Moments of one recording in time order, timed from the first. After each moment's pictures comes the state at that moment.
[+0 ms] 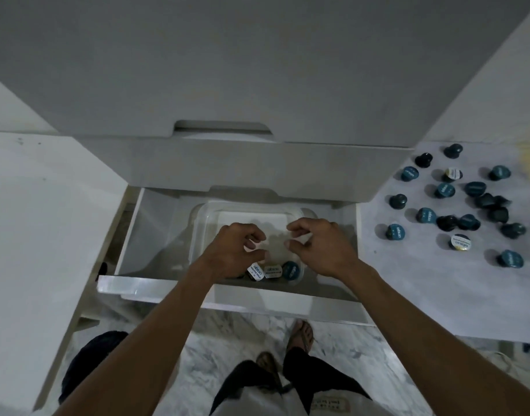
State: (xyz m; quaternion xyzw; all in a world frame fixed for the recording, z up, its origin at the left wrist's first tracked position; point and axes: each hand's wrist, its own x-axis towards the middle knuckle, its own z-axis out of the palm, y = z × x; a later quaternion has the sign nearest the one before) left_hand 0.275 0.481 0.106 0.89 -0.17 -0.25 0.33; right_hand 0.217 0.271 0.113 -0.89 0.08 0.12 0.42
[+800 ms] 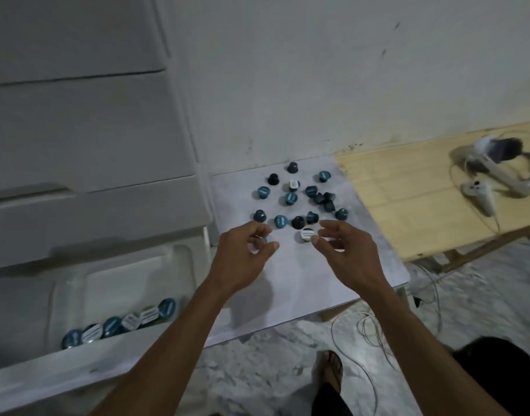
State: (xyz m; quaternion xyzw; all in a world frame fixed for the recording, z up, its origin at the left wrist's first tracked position) left_hand 0.171 0.235 0.171 0.81 -0.29 -0.15 0.49; right_hand 0.036 0.062 0.185 -0.80 0.32 -0.17 0.48
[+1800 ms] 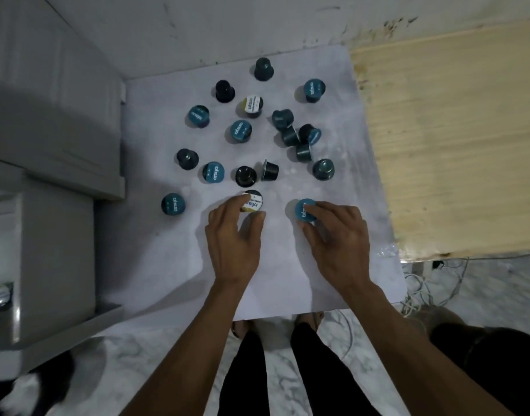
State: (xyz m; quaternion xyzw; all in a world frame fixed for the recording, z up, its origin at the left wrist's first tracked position) left_hand 0.119 0.039 -0.027 0.89 -0.11 0.03 0.43; right_hand 0.037 -0.120 -0.036 -0.92 0.17 -0.22 0.29
